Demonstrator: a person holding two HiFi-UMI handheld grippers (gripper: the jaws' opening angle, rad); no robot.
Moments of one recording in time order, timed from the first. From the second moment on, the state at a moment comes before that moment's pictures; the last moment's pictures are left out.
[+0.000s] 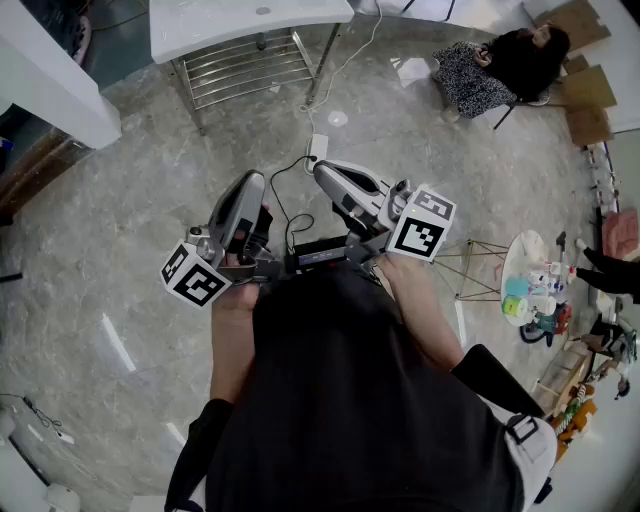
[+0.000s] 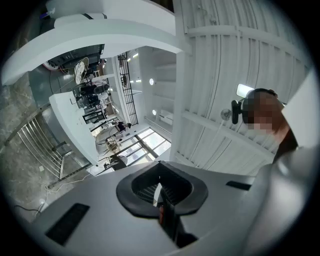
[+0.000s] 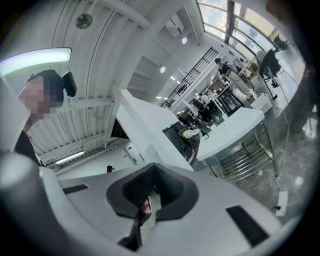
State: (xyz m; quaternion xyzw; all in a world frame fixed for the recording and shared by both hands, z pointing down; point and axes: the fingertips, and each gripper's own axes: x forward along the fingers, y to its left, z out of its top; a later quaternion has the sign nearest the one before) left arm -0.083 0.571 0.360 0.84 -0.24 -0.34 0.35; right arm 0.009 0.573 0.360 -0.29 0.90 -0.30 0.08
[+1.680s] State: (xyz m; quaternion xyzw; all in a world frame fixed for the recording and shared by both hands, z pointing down) left arm 0.020 0.335 0.369 0.83 -0.37 -0.26 0.33; right arm 0.128 0.297 0.383 -0.22 0.89 -0.37 0.13
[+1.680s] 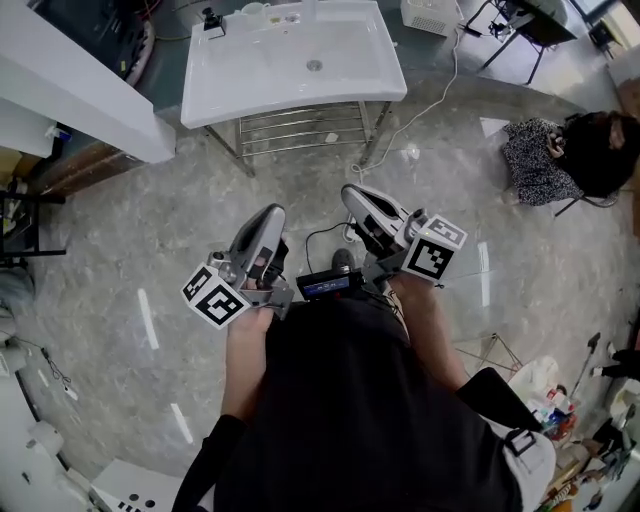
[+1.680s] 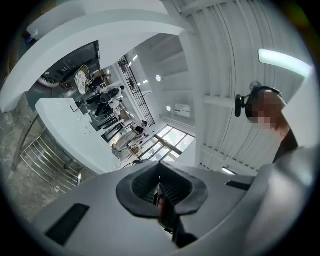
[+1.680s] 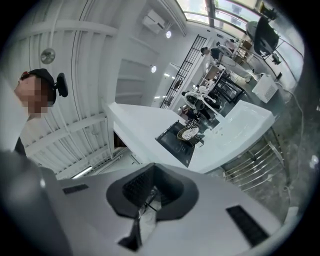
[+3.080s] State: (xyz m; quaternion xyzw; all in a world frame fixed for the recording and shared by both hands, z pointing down) left arm -0.114 0.082 0.364 0.83 -0.32 -0.30 0.35; right arm -0.028 0.067 0.372 -0.24 0.90 -0.35 0.09
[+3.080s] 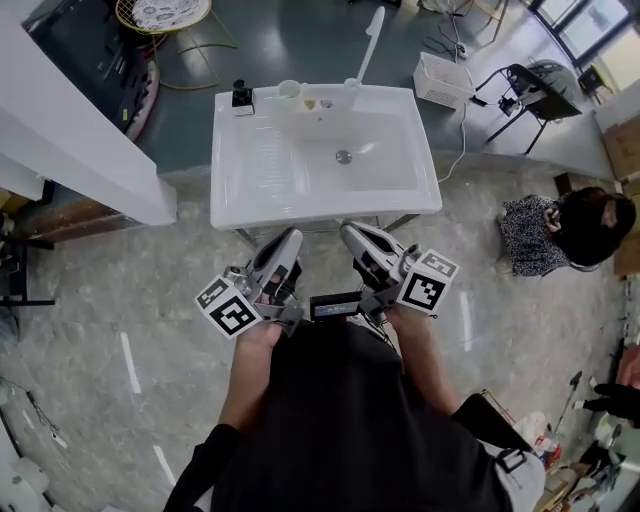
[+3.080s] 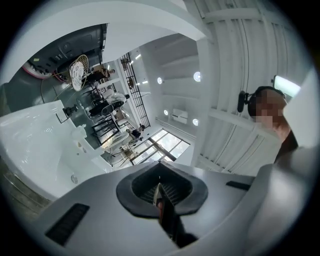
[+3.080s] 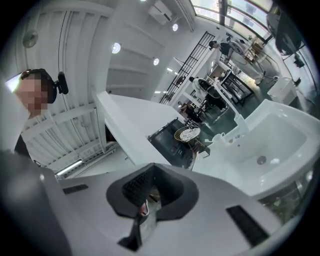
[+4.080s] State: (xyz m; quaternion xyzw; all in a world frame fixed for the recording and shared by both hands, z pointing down) left arm -0.237 0.007 0.378 0.80 -0.35 -0.35 0.34; right arm -0.125 -0.015 0.376 -0.24 0.91 -0.34 0.04
